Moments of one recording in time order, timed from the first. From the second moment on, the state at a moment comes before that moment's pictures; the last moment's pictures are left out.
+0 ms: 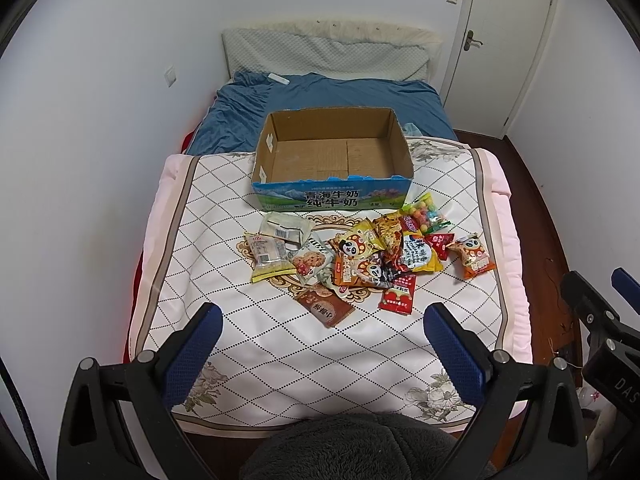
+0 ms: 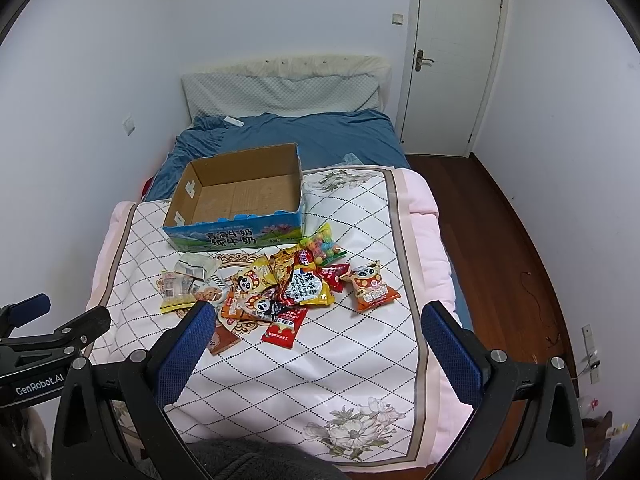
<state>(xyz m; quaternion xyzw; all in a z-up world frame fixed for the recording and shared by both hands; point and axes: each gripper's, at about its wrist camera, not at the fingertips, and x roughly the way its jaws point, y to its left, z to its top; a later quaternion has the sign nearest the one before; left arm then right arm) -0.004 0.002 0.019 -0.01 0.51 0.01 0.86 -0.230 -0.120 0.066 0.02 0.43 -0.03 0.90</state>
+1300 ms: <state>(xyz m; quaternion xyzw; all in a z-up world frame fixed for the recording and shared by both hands) 0.079 0.047 -0.097 -0.03 0.57 0.09 0.82 -0.091 -0.137 -0.072 0.05 0.55 -0.01 0.84</state>
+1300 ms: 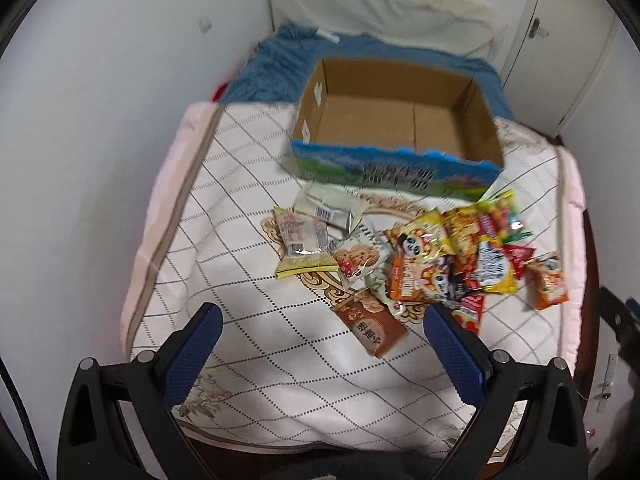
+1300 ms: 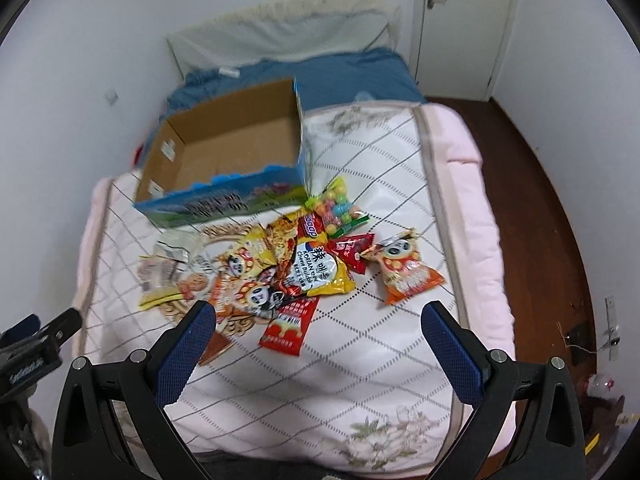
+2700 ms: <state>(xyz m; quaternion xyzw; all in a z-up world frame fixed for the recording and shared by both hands) 0.143 0.015 -0.310 -0.10 0.75 0.09 0.64 0.029 -0.028 -0.333 -0.15 0.70 0.05 0.70</state>
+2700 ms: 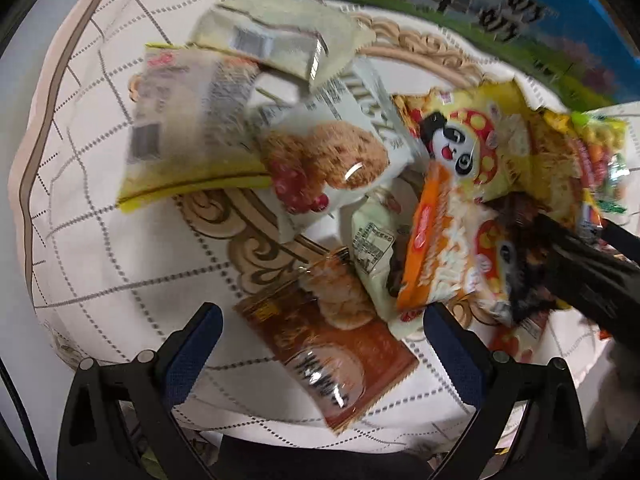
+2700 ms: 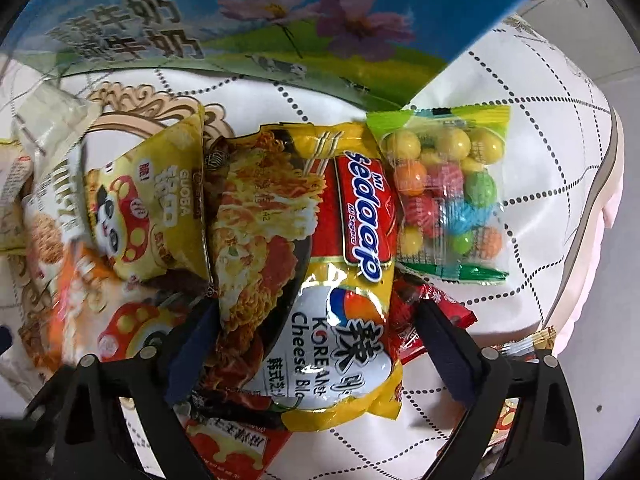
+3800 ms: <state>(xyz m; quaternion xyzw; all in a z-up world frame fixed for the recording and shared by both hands) 0.052 0.029 -0.299 0.02 0.74 0.03 0.67 -0.013 -0.103 -0.299 -0.03 0.75 0.08 0.66</state>
